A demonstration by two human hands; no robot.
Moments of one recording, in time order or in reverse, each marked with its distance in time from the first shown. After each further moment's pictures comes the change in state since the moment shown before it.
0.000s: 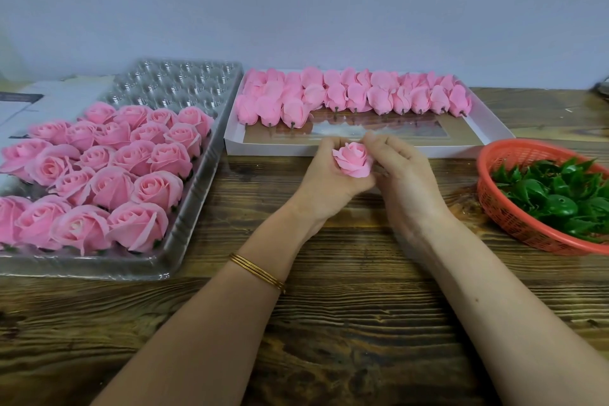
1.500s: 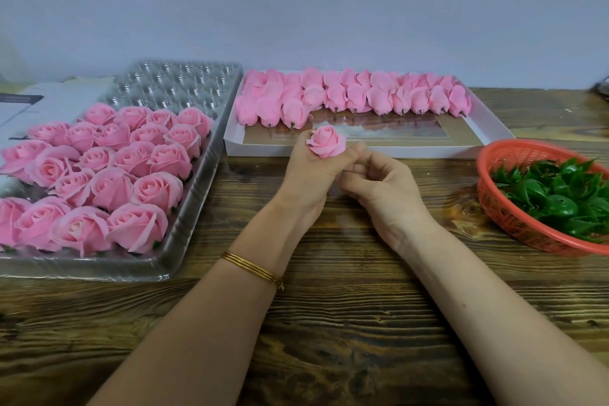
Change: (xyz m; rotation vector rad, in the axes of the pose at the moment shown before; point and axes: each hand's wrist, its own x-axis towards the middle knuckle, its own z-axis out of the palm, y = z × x) left_hand 0.010 0.006 -0.007 -0.291 0.076 0.072; right_hand -0.003 0.018 0.009 -0.018 -0.019 0.073
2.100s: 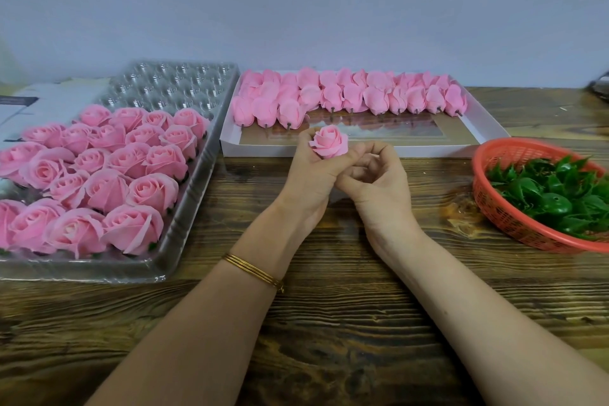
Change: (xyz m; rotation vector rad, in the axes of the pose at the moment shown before) left_hand -0.003 -0.005 0.002 -0.056 -0.047 -0.007; right_hand -0.008 0.000 0.011 0.051 0.103 -0.141
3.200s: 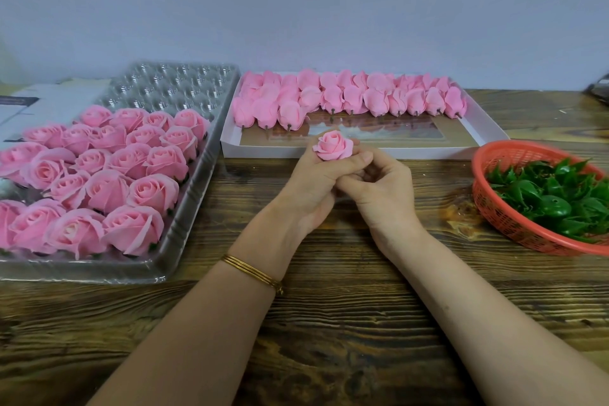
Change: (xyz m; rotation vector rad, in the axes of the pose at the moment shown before) left_hand 0.001 0.003 -0.001 -0.100 -0.164 -0.102; right_hand 0.004 0.001 -0.005 -0.145 -0.028 -0.087
